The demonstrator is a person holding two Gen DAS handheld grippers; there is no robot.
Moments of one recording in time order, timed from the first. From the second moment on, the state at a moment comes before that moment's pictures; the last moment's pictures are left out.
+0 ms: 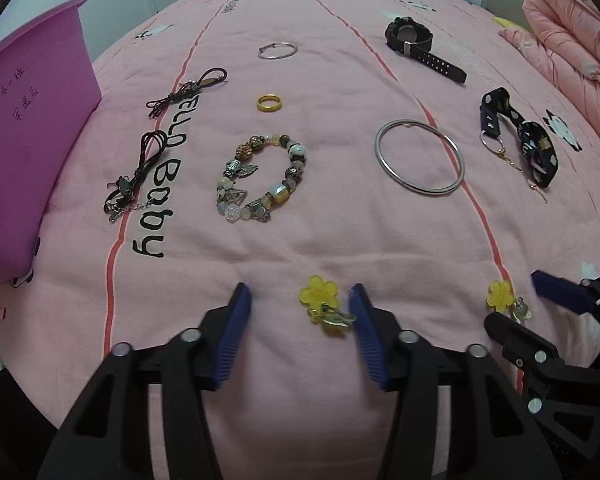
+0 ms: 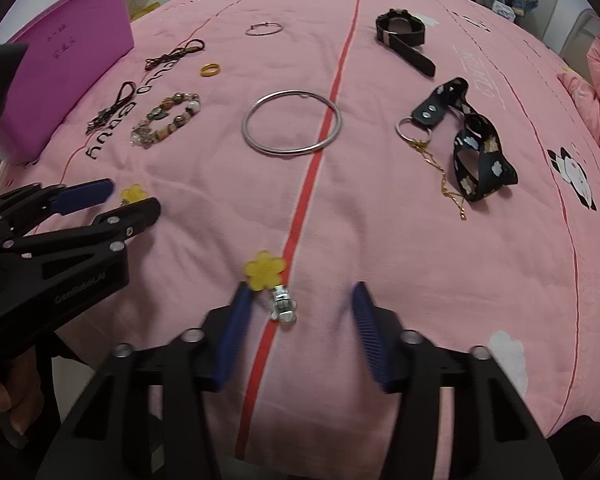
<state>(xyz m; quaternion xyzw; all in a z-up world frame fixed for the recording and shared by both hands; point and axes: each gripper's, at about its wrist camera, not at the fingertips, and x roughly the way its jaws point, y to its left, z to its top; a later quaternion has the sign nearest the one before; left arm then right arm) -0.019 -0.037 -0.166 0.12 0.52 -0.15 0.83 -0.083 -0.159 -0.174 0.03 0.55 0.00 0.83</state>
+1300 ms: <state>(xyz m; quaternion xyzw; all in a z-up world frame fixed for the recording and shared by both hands) 0.010 0.069 0.033 -0.01 0.40 -0.12 0.91 -0.014 -0.103 0.019 0.08 0.42 0.14 0.89</state>
